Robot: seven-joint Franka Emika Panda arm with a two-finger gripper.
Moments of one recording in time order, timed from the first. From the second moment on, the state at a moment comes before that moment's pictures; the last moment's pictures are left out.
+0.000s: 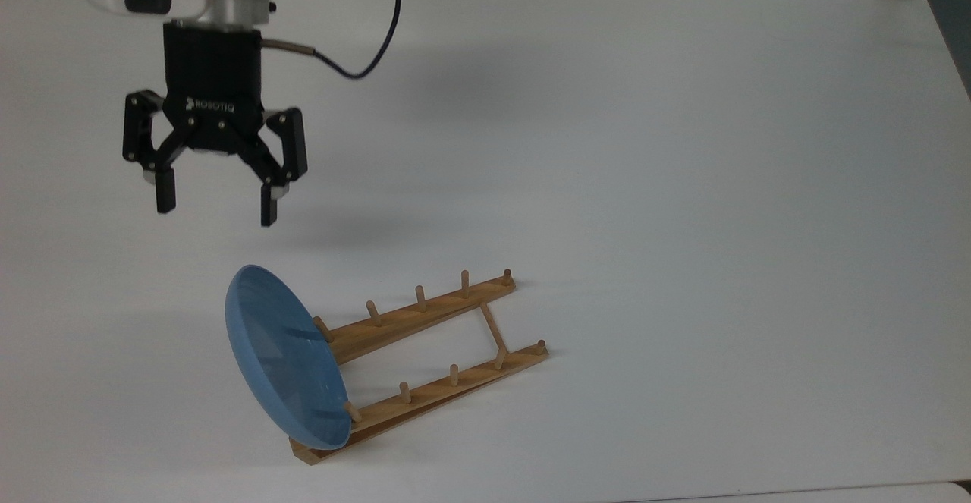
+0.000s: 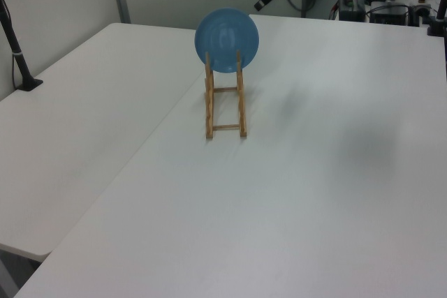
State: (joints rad) arm -0.13 0.28 -0.02 -1.71 0.10 2.82 -0.11
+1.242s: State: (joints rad) arm -0.11 0.46 -0.02 -1.61 0.10 2.97 0.05
